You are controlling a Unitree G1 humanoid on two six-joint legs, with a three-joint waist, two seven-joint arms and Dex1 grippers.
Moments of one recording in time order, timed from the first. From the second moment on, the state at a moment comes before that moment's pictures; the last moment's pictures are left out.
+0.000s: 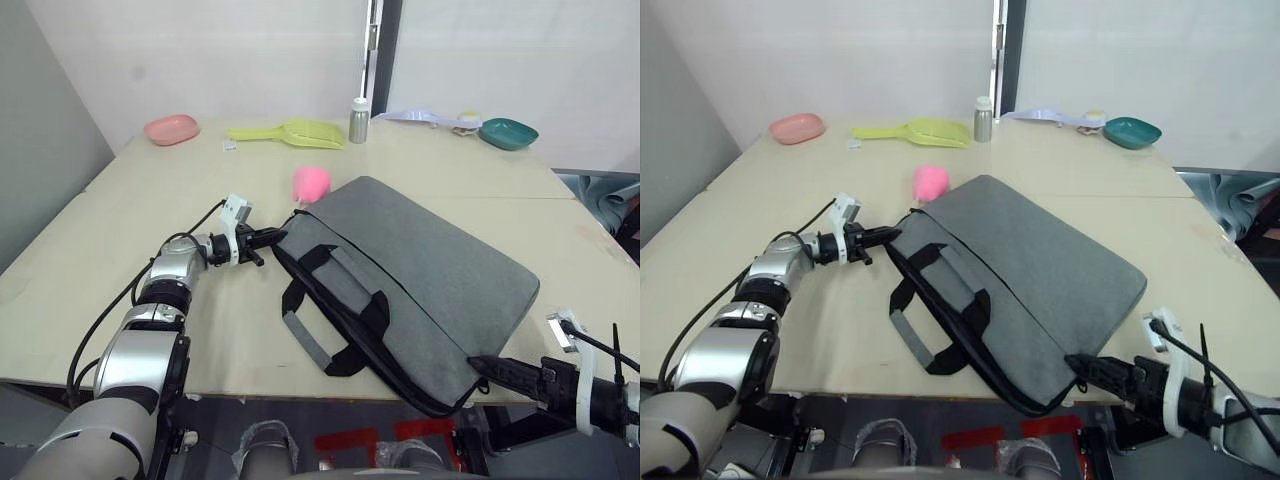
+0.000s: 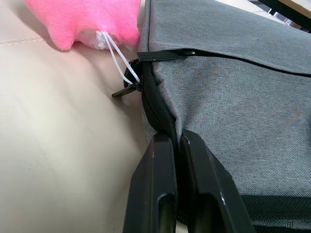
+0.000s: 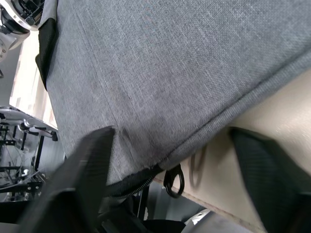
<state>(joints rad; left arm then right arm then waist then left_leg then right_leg) -0.84 0.45 0.08 1.00 -0.24 0.17 -1.12 0.31 -0.67 -0.60 -0.44 1.25 1.30 0.49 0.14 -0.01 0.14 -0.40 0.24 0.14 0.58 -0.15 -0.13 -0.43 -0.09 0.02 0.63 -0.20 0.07</state>
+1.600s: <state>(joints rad) 0.01 0.77 0.35 -0.15 -0.59 0.79 -0.99 -0.42 -0.47 -0.32 0.02 0.93 1.12 0.29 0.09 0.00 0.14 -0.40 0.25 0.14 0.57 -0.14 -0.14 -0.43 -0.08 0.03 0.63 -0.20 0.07</state>
